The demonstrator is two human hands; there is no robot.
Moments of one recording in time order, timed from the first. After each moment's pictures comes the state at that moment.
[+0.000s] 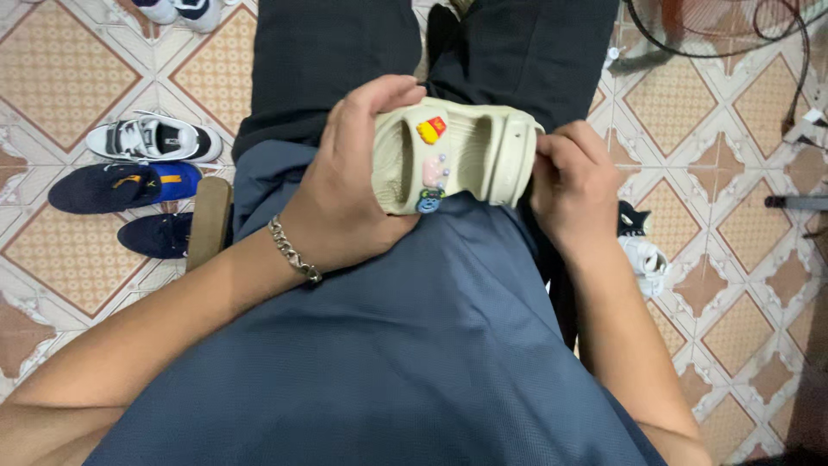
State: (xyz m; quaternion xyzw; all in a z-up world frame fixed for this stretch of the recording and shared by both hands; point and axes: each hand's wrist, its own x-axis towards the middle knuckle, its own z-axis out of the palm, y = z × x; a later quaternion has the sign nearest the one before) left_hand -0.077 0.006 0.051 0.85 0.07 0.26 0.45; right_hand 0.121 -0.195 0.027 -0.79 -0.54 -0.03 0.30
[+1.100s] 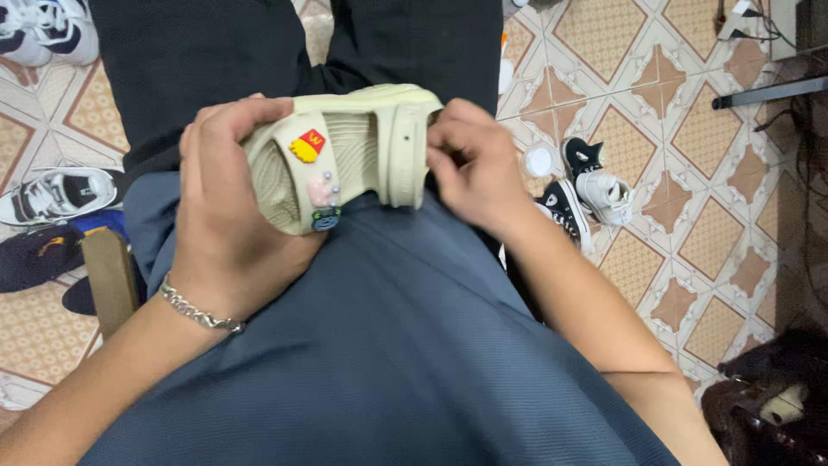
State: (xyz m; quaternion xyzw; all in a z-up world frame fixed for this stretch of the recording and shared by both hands) left_hand -0.072 -0.004 0.067 0.90 0.09 0.23 0.35; right_hand 0.111 -0.201 0.026 -0.78 -0.47 0.09 0.40
